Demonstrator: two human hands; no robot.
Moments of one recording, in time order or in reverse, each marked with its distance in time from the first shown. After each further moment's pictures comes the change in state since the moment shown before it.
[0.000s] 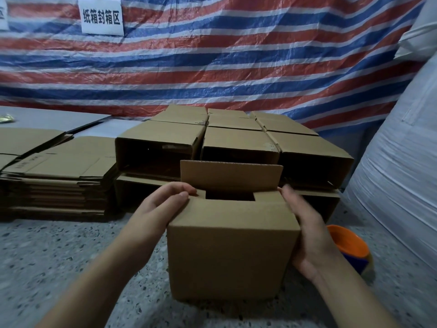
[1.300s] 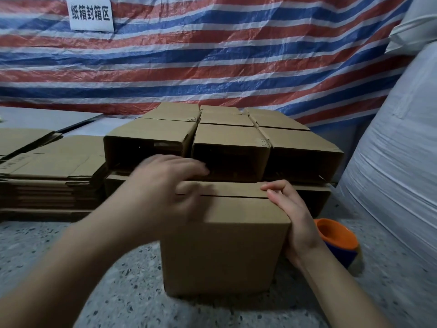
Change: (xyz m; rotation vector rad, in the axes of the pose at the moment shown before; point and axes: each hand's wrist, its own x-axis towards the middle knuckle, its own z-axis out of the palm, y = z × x) left_hand 0.006 0.060 0.018 1.164 -0.111 0.404; right_hand 0.004 0.000 0.000 -0.145 0.125 -0.216
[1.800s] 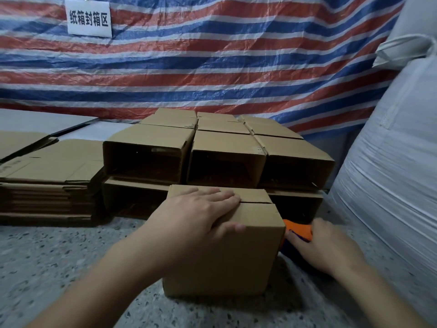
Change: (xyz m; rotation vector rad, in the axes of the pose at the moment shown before) left_hand 0.006 0.024 0.027 0.155 -0.213 0.175; right_hand 0.009 0.022 -0.098 -1.692 0.209 0.310
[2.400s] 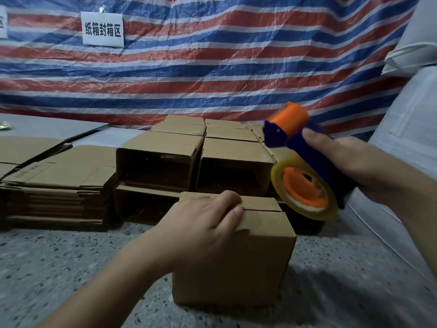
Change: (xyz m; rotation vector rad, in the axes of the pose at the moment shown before) left_hand -0.011 0.006 -0.011 -0.264 -0.006 -0.129; right_hand -0.017 -0.061 -0.180 0.770 -0.092 -0.307
